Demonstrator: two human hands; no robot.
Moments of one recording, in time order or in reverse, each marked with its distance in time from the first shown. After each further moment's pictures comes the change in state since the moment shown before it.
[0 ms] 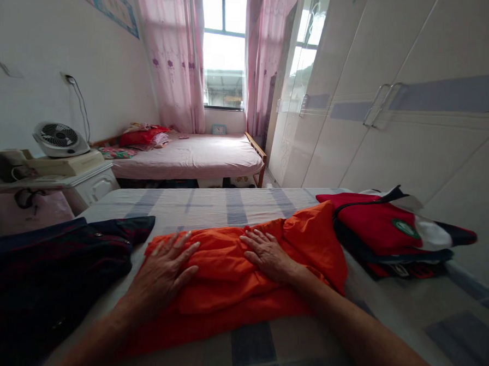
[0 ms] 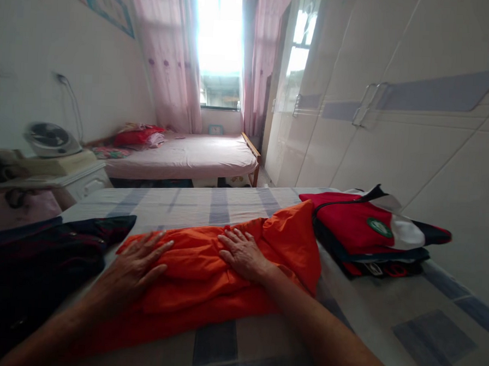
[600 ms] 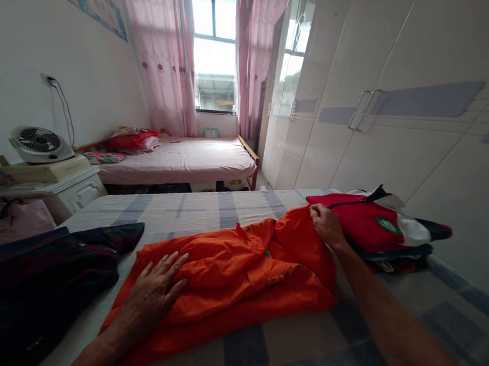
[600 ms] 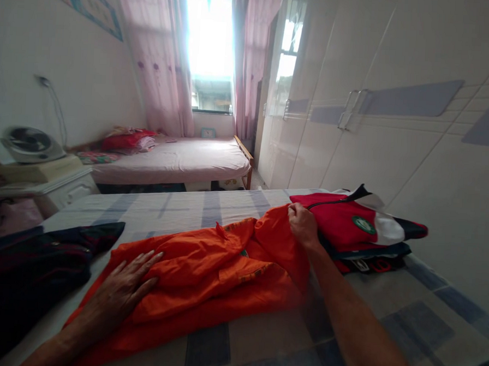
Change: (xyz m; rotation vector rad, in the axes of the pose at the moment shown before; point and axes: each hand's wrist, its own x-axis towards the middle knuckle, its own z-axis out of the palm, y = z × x) left_hand -0.006 -0.008 0.037 0.040 -0.142 -0.104; right_hand -0.043 0.115 -0.092 0.213 0.719 0.672
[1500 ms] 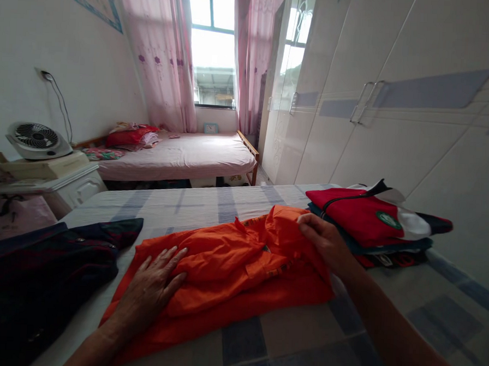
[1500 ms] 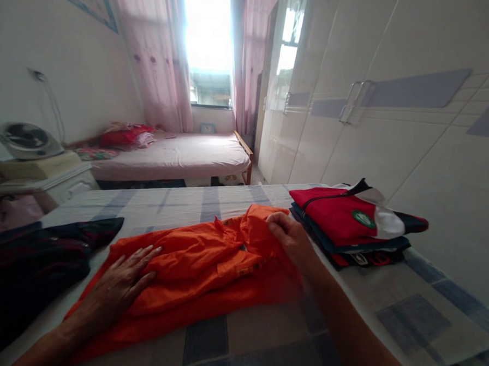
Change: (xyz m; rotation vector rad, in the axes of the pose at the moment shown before) left_hand -0.002 -0.001 0.000 -0.010 0.061 0.029; right_hand -0.078 -0.048 -0.027 0.395 -0.366 -0.173
